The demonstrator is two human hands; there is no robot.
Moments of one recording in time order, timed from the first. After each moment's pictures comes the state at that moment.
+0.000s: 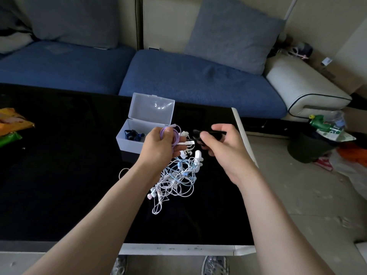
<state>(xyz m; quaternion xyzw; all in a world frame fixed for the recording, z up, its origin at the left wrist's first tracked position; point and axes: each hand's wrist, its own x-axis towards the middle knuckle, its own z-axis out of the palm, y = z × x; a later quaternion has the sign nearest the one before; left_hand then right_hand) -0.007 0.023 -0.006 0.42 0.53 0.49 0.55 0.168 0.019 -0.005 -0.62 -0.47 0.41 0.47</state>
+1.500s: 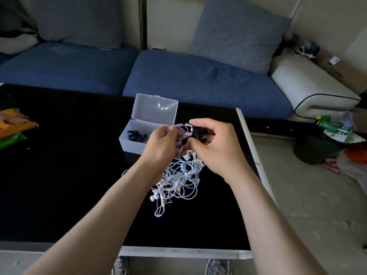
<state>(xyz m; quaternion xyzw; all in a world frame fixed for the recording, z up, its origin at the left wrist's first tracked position) -0.006 0.030 0.002 0.41 0.52 0.49 0.57 0.143 0.020 0.012 -0.58 -0.64 0.27 0.43</state>
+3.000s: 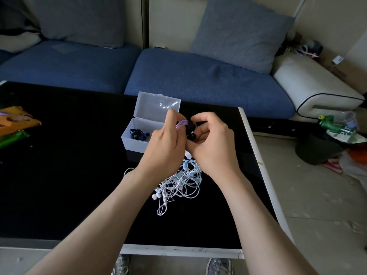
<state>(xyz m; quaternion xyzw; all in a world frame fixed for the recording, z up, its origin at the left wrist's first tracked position) -0.019 0.020 -0.002 0.70 0.50 0.44 0.26 0.119 0.019 0.007 -0.58 -0.63 0.21 0.47</state>
